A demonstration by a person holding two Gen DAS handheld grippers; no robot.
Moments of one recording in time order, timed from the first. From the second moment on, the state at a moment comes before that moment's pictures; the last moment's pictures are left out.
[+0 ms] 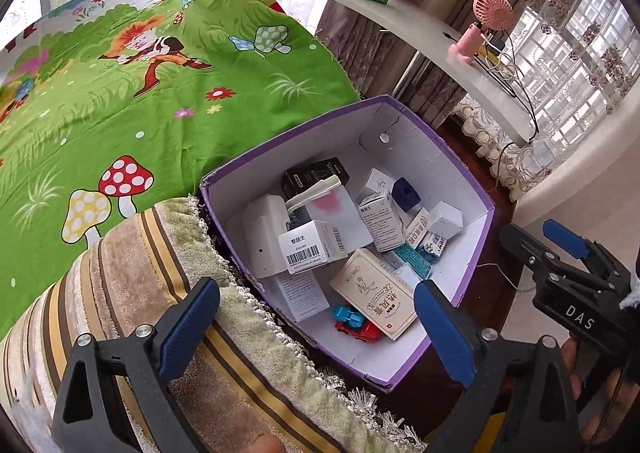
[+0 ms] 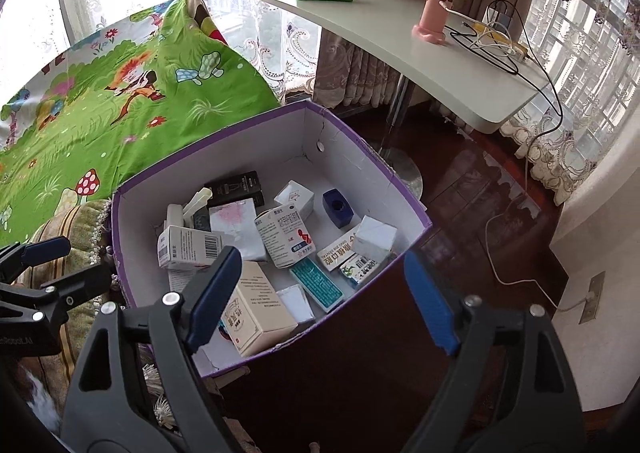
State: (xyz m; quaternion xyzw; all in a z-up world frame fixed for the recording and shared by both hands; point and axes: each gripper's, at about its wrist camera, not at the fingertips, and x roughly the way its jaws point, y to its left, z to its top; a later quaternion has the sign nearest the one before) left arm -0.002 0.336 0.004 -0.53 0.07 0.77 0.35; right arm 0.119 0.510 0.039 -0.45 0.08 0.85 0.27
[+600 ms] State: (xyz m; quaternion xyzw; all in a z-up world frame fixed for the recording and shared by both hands) left arm -0.003 0.333 -0.005 -0.52 0.07 0.77 0.36; right arm 0.110 0.495 0.013 -0.48 0.11 0.84 0.23
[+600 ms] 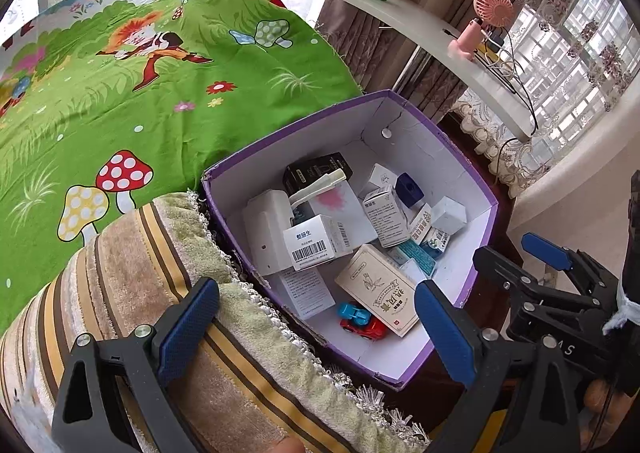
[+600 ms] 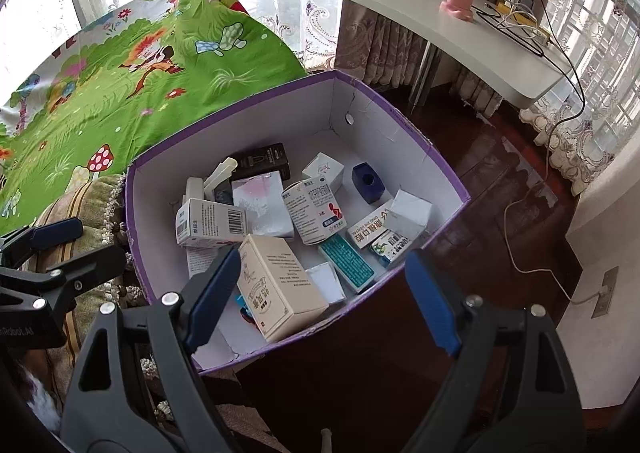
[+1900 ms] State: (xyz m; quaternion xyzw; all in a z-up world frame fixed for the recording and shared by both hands) left arm -0.007 0.333 -0.008 -0.53 0.06 0.76 0.37; right arm 0.109 0.496 0.011 -0.48 0.11 0.84 0.23
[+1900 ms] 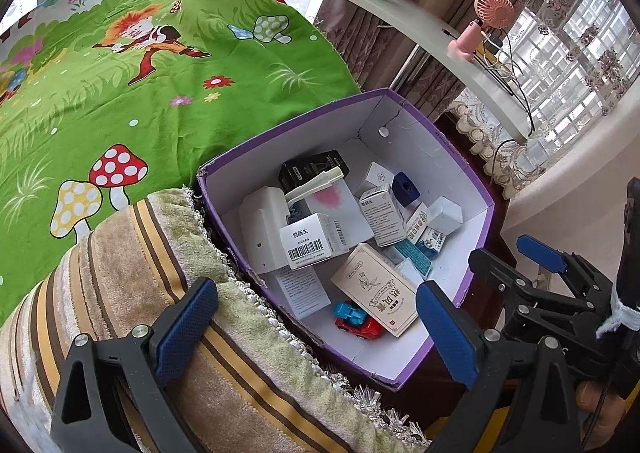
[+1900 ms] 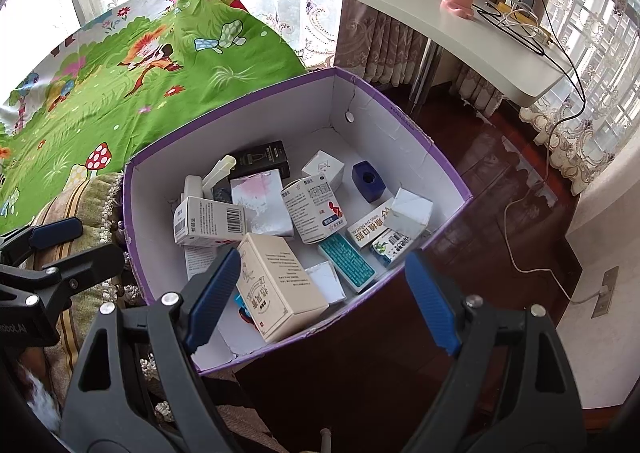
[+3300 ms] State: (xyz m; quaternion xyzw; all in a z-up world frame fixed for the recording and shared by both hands) left arm -0.008 0.336 -0.011 -0.53 0.07 0.76 0.38; right arm 0.108 0.496 0.008 -0.48 0.11 0.84 0.23
